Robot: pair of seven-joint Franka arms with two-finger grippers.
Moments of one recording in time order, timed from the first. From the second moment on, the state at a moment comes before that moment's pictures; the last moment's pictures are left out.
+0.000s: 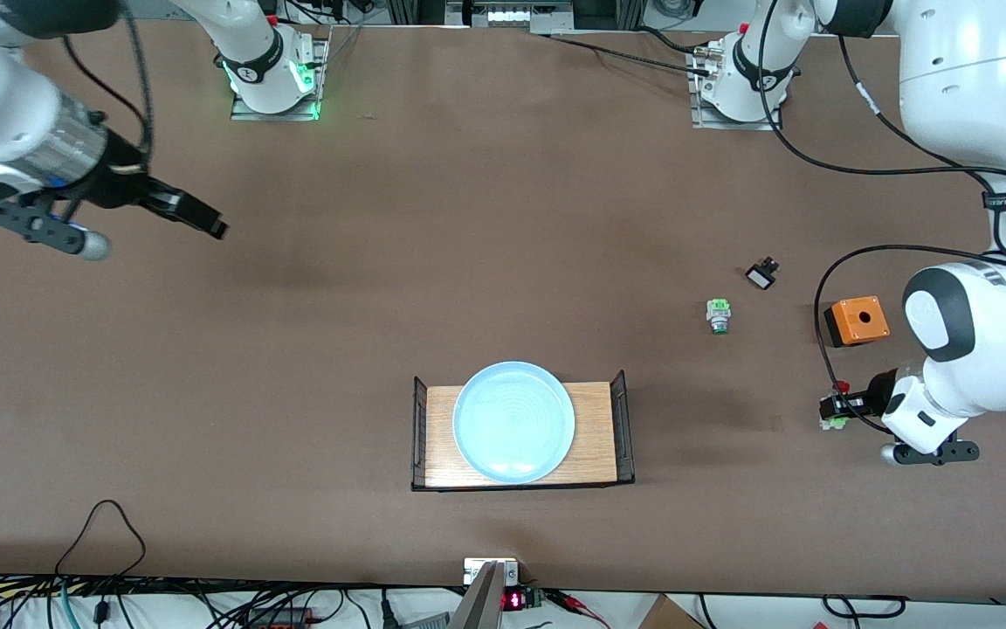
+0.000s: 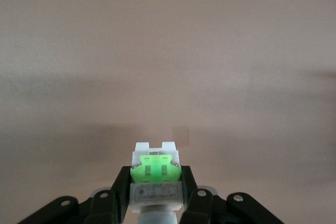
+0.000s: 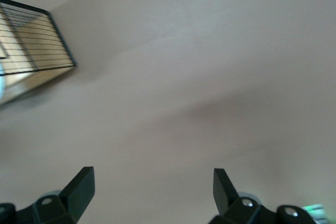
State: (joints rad) left arm -0.16 0.71 0.31 -1.45 -0.41 2.13 0.20; right arm 0.24 0.04 -0.02 -1.65 0.16 1.69 0.62
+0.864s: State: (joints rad) left arm -0.15 0.80 0.30 -1.55 -0.52 2.31 0.34; right arm 0.52 0.34 -0.02 -1.44 0.16 1.88 1.04
